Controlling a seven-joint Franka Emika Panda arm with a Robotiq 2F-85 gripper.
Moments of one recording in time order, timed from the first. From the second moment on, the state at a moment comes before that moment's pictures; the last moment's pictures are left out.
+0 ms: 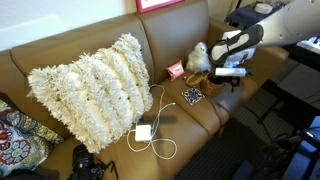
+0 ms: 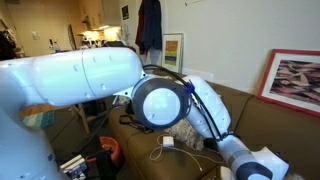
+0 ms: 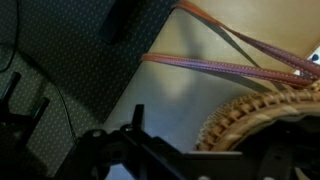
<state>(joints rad) -0.34 1.45 -0.21 -1.08 0.20 2.11 0.46</state>
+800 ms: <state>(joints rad) -0.33 1.44 -0.21 -1.06 0.20 2.11 0.49</state>
